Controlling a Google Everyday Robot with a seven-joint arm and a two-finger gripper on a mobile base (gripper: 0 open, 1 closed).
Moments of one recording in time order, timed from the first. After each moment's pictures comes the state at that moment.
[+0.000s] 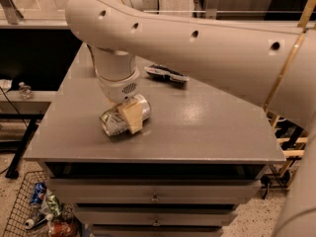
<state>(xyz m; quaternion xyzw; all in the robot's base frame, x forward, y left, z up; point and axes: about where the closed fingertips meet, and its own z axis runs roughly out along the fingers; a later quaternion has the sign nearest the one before) 0.514 0.079 0.824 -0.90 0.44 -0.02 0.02</state>
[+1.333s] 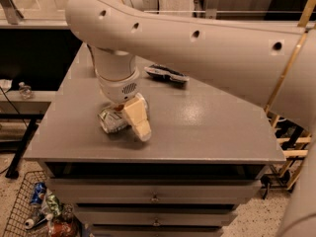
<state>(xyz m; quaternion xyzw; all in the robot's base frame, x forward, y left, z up) 0.514 0.079 0.825 -0.90 0.44 -0.02 0.03</state>
